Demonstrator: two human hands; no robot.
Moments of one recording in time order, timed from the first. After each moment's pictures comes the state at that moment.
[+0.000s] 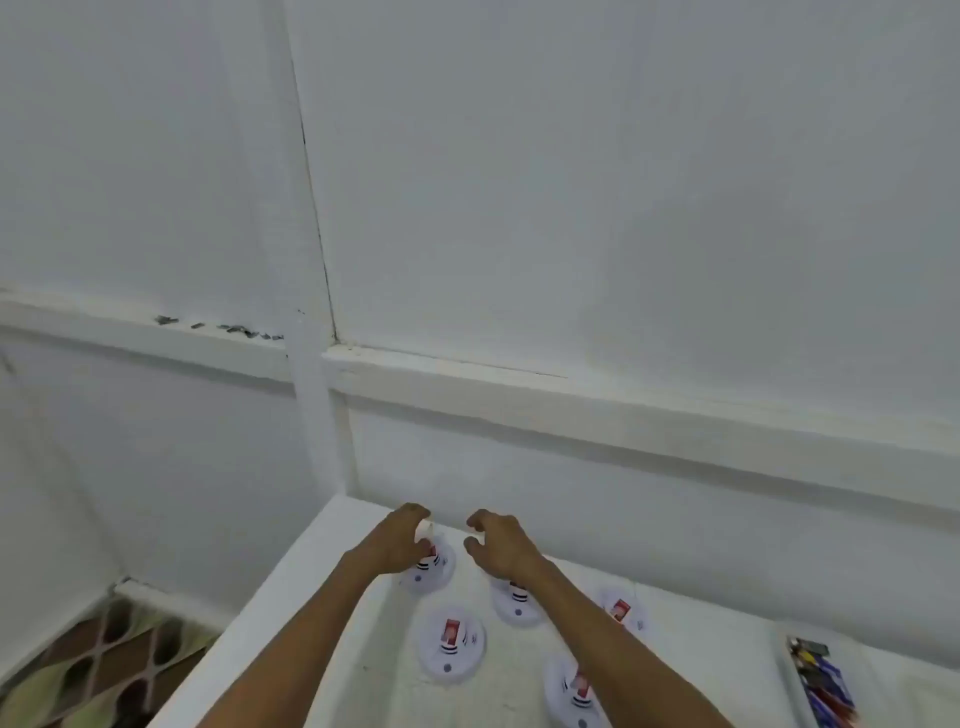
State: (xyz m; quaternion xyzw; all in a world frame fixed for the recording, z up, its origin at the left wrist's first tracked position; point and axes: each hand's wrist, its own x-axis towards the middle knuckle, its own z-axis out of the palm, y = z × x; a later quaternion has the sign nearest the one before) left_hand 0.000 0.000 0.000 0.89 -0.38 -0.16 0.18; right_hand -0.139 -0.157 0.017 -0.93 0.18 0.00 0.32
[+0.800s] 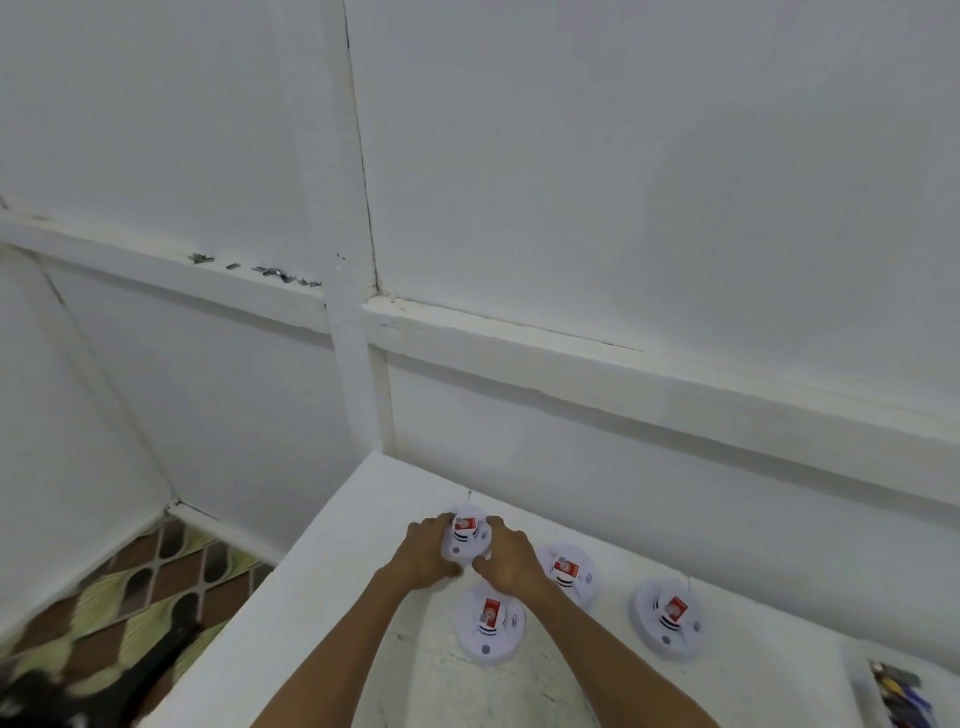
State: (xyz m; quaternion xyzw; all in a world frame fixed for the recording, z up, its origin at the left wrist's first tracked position) left_hand 0.006 0.004 -0.084 0.91 -0.30 -0.22 0.19; right_hand -0.091 -0.122 -0.067 -0.92 0.22 0.05 0.33
